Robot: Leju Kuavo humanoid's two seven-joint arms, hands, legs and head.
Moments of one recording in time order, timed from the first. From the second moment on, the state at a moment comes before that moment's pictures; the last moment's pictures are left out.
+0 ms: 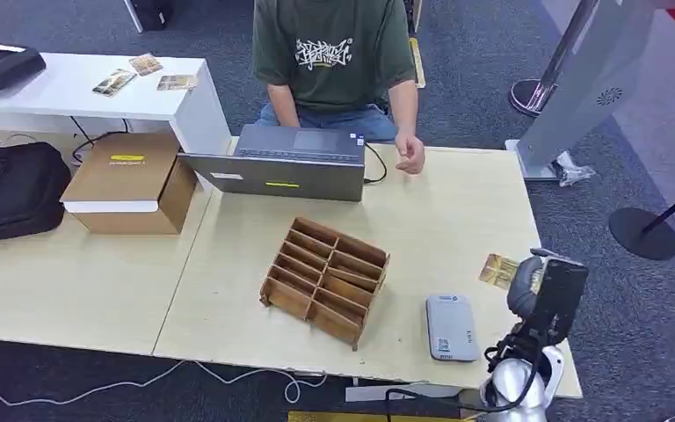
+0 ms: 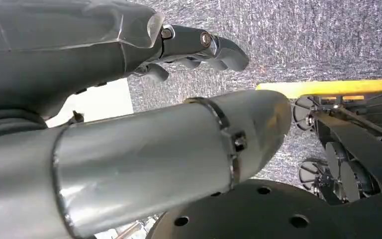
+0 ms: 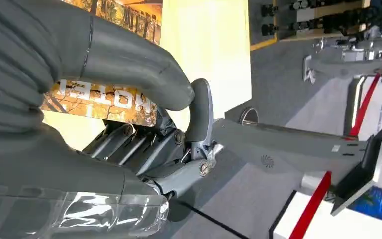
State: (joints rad) left arm -0.06 0.02 -1.54 -0.03 1.52 -0.16 -0.10; right arm -0.03 0.23 -0.17 -1.54 0.42 -0.46 -0.12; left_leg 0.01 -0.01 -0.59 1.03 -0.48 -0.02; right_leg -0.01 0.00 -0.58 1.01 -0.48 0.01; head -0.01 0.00
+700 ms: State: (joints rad) left arm -0.08 0.02 -1.54 -0.03 1.38 -0.14 -0.09; right arm -0.24 0.25 -0.22 -1.46 0.48 -0.49 -0.15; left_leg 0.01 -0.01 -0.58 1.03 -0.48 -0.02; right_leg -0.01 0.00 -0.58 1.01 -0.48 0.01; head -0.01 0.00
